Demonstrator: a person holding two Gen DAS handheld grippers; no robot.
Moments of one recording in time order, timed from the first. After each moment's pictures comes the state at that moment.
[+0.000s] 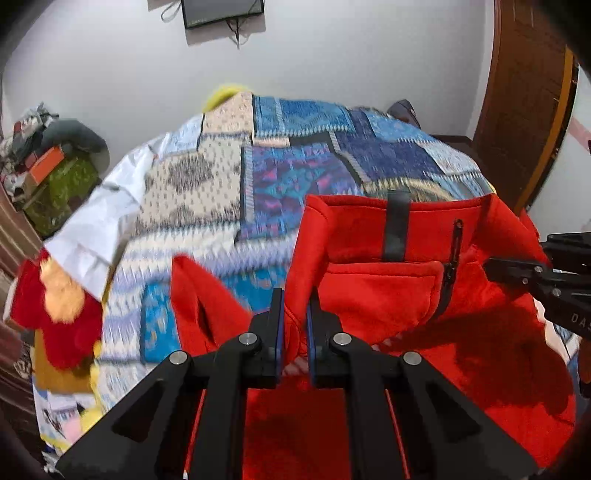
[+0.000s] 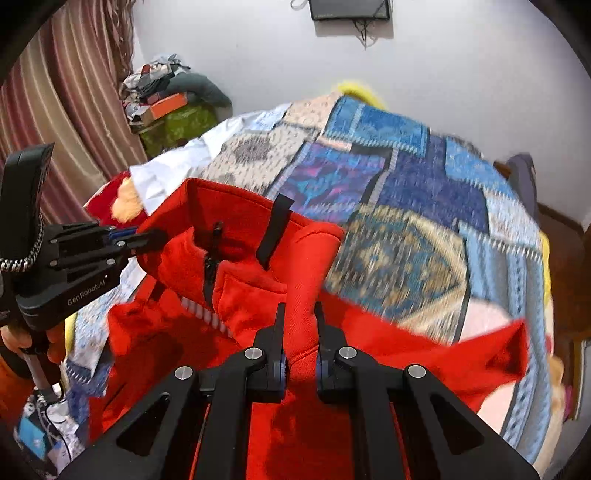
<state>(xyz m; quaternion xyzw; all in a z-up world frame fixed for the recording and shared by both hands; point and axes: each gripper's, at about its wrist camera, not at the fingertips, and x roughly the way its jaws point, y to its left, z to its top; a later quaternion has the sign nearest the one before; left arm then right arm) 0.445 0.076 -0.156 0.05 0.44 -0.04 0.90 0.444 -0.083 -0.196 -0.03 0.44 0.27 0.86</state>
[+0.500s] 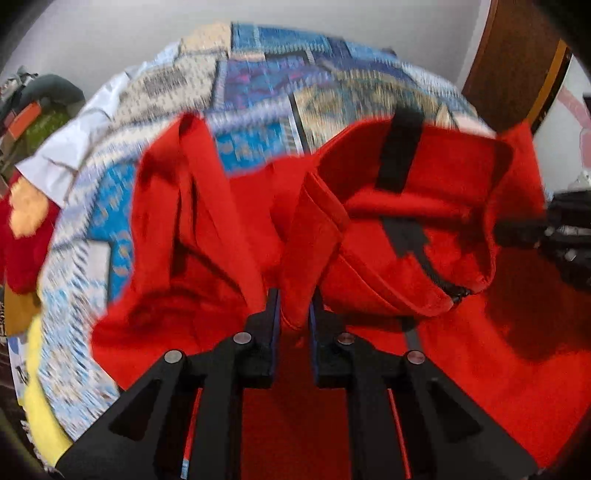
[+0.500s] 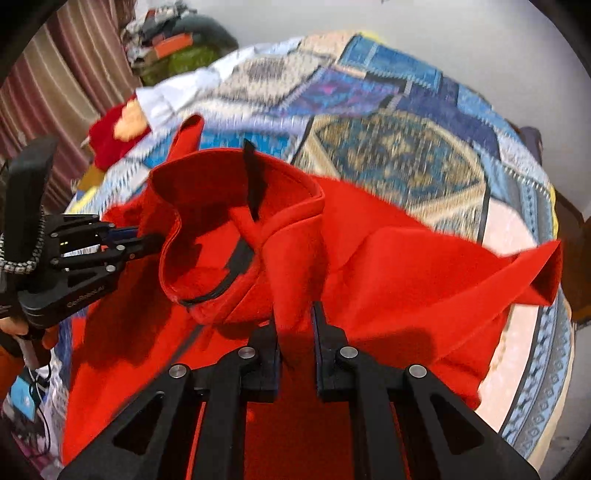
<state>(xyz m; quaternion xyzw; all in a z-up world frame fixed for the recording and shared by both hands) 0.371 0.066 -0.248 0.04 0.53 -0.07 0.84 0.385 -0.086 -0.253 -0.09 0.52 0.26 0.81</state>
